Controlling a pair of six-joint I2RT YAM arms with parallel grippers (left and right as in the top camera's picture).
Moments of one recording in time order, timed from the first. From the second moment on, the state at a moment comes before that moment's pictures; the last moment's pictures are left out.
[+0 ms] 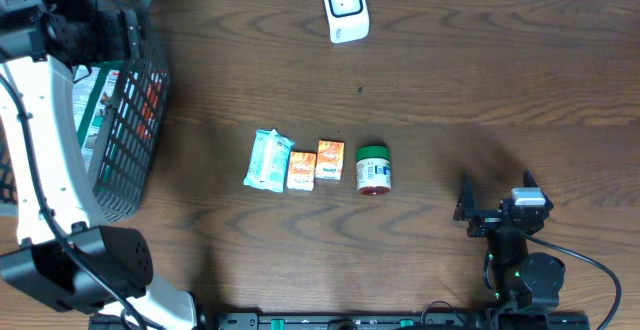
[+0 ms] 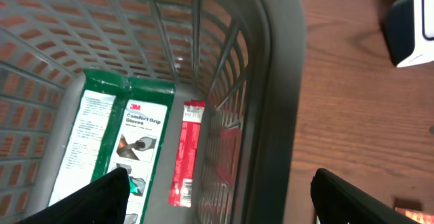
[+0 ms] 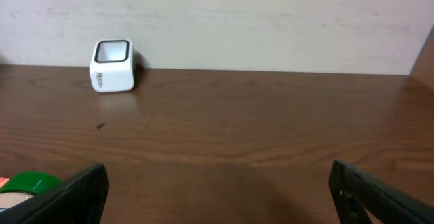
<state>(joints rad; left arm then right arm) 0.30 1.79 1.95 -1.10 0.24 0.19 -0.03 0.01 0.01 -0.07 -0.05 0.00</state>
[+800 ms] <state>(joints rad) 0.29 1.83 1.95 -0.99 0.15 0.10 -0.03 0.01 0.01 -0.07 -0.05 0.00</state>
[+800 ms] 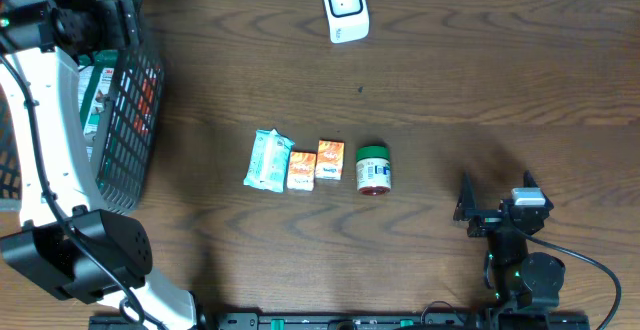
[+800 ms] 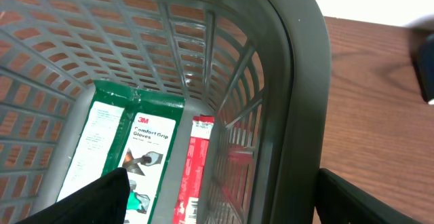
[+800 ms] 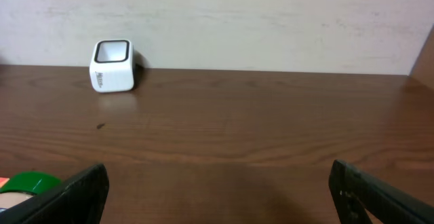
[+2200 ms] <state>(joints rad) 0.45 1.89 2.02 -1.15 0.08 0.09 -0.03 0.01 0.01 -0.07 -0.05 0.00</state>
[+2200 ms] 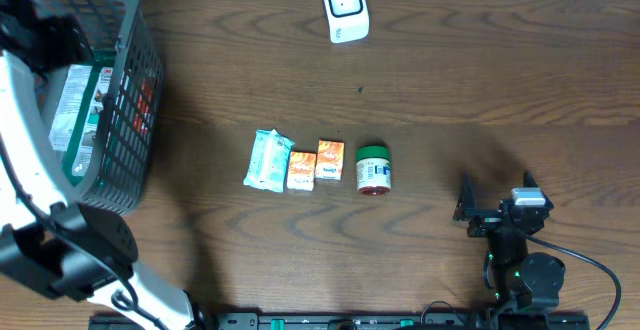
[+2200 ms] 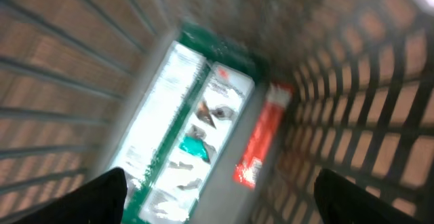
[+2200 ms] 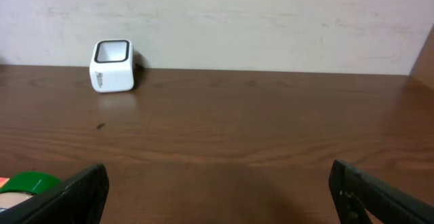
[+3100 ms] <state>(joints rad) 0.47 2.19 2.02 -1.21 0.29 0.40 -0.03 0.01 0.01 -0.07 -0.05 0.00</state>
